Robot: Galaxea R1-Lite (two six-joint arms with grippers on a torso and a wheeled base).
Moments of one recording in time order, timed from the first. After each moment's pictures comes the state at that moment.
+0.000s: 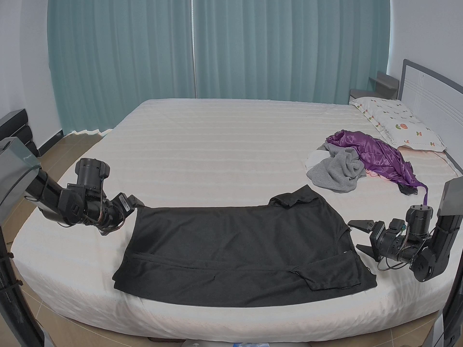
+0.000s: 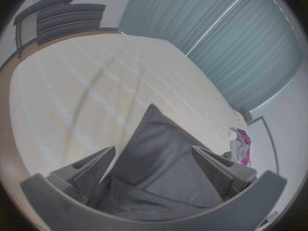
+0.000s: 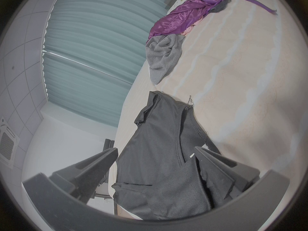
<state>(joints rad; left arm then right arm) -0.06 2.04 -0.97 -0.28 -0.07 -0.73 -0.04 2.19 -0.32 -1.38 0.51 0.90</state>
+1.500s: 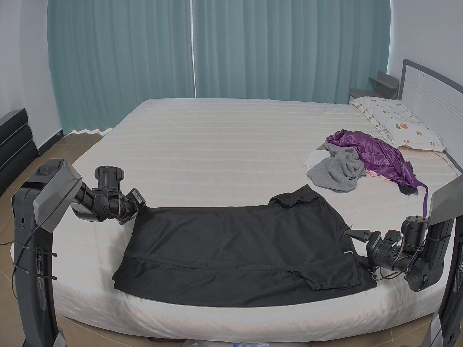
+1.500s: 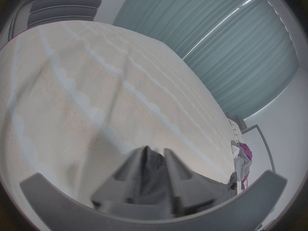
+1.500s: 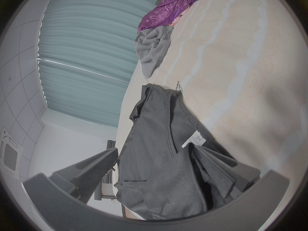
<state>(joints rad) 0.02 2.50 -1.43 -0.39 -0.17 -0.72 -0.03 2.31 -0.25 -1.55 0.52 0.98</state>
